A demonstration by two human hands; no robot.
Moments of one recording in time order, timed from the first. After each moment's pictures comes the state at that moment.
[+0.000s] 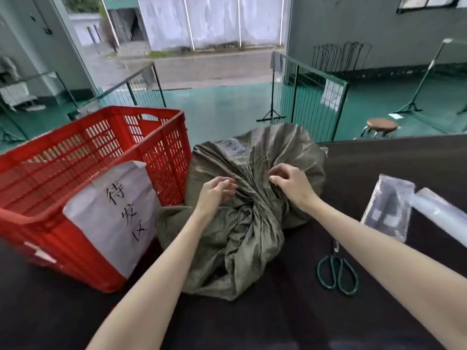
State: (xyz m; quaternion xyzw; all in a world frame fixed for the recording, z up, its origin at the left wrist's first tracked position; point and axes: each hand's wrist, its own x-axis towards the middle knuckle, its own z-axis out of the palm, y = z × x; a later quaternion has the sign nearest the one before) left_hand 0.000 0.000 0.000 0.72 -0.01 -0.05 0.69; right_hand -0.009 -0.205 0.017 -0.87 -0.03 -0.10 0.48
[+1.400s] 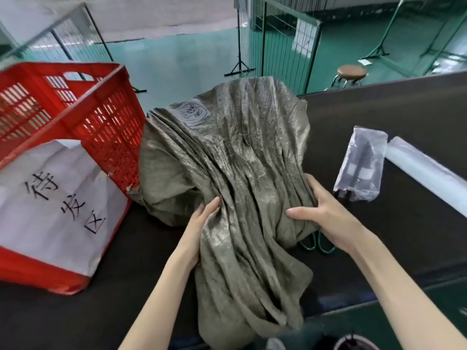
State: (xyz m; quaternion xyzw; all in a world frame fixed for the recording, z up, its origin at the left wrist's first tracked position) left_hand -0.066 -0.013 -0.067 0.61 0.11 -0.24 0.74; right_hand -0.127 -0.264 -0.017 -0.69 0.06 0.09 0.71
